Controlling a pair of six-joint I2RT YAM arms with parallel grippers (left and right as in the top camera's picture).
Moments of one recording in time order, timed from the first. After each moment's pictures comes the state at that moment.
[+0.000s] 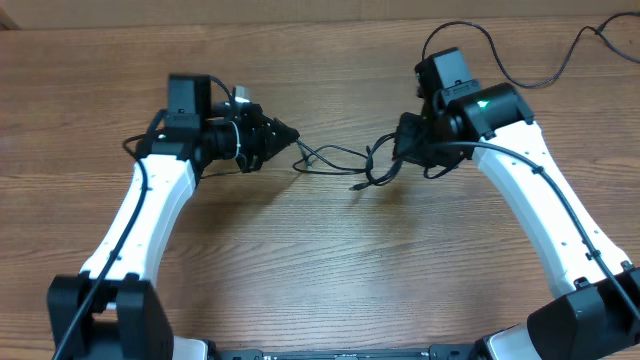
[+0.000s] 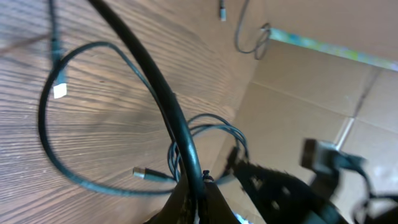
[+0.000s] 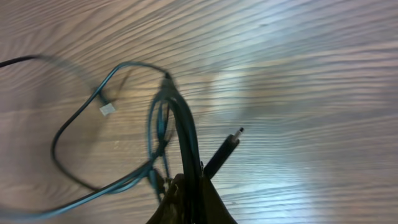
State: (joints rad) left arm -0.08 1.60 1.18 -0.47 0.91 -0.99; right arm 0.33 1.66 1.56 -1.16 -0.14 0.56
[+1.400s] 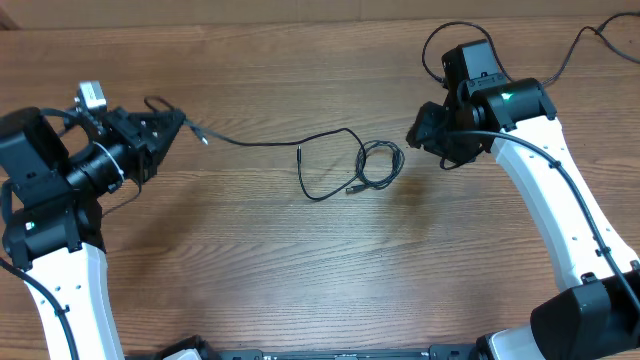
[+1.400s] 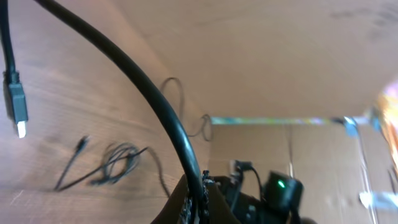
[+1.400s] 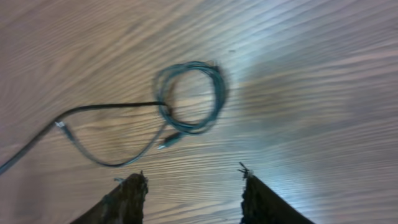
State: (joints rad) left arm 0.39 1.18 1.18 -0.53 1.01 -0.90; right arm 0.24 1.66 1.56 -1.13 -0.16 0.57
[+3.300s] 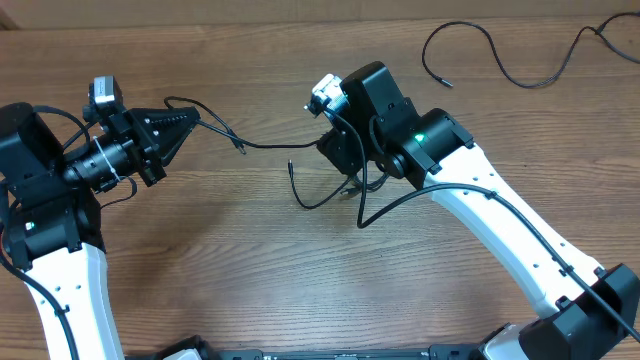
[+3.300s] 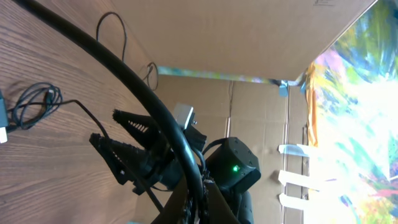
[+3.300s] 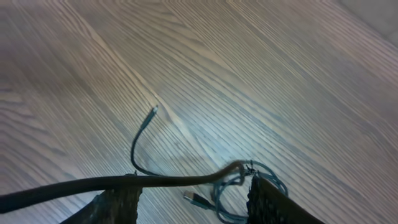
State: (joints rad) left arm 0.39 1.18 1.18 -0.45 1.29 -1.18; right arm 0.61 1.66 1.56 -0.81 -0.11 -0.19
